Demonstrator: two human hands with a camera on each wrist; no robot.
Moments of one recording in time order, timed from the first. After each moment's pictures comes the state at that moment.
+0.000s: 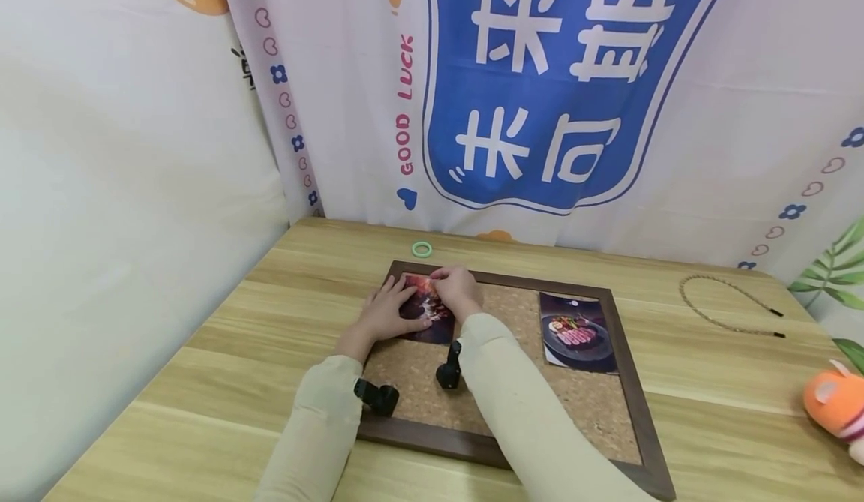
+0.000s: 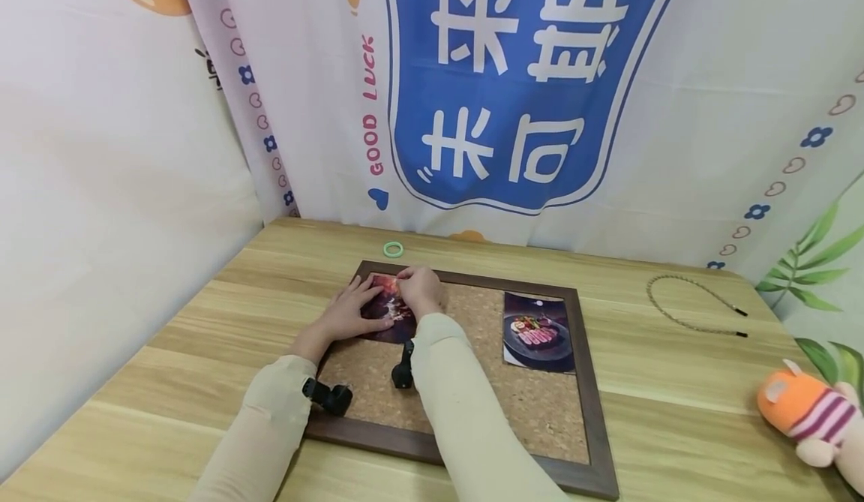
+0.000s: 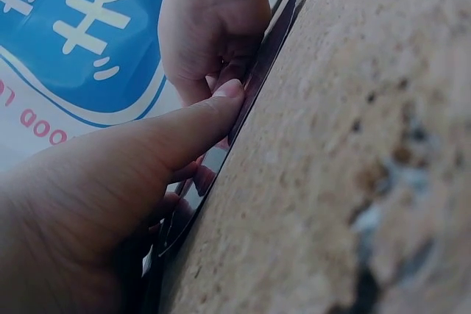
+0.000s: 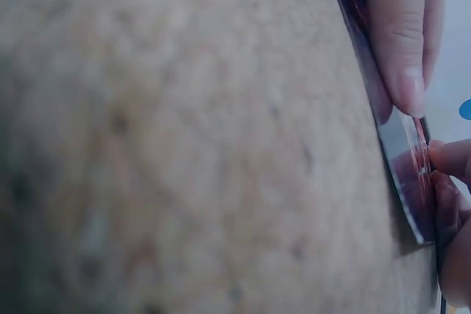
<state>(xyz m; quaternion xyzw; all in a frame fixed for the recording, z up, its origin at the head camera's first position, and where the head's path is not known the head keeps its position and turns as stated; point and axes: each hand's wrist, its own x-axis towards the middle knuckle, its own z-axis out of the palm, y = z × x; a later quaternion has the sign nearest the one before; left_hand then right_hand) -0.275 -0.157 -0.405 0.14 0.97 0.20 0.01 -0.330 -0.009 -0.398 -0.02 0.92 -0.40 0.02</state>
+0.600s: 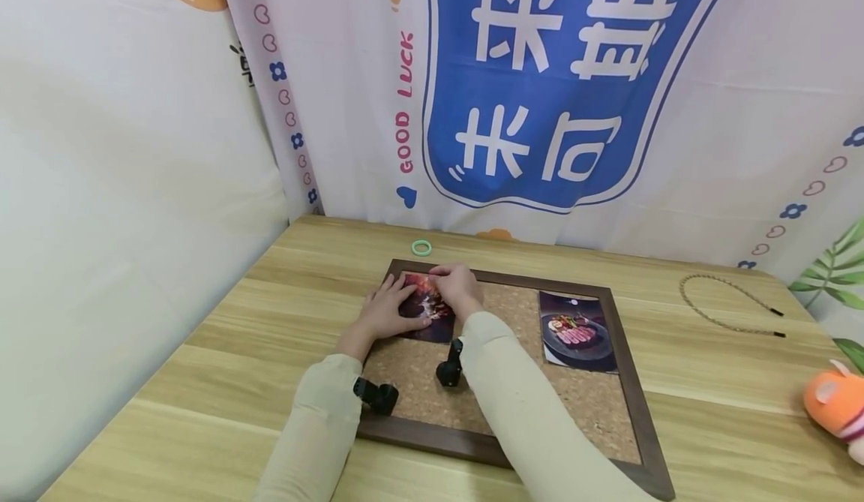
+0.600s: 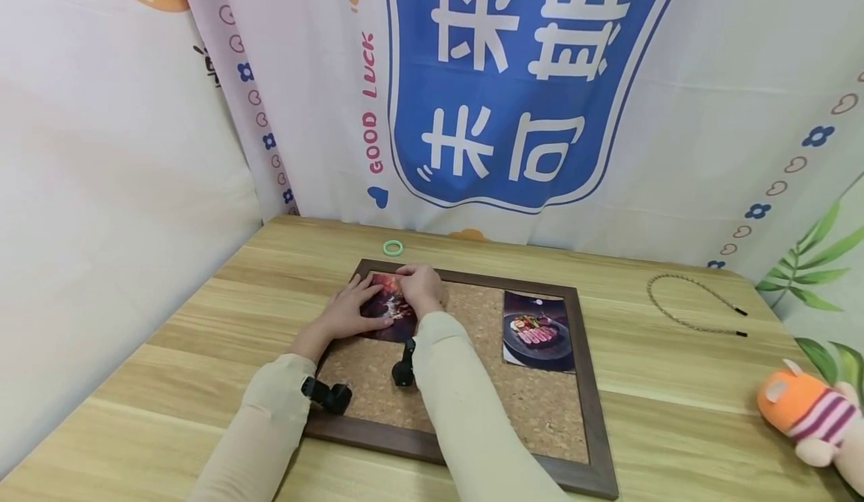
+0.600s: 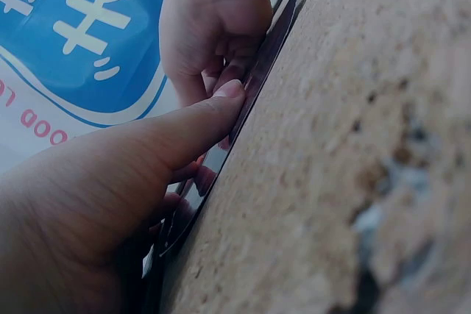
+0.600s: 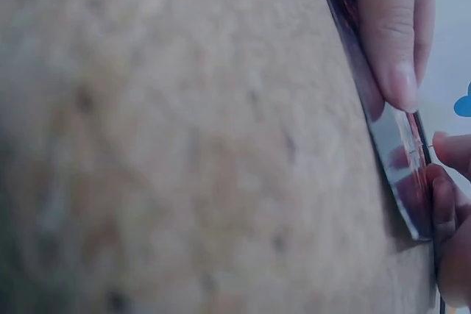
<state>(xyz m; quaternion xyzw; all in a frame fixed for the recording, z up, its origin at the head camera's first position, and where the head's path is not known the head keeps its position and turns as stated) -0.275 -0.156 -0.406 0.13 0.97 0.20 0.02 -0.330 -0.009 -0.398 -0.03 0.89 -0.45 0.01</state>
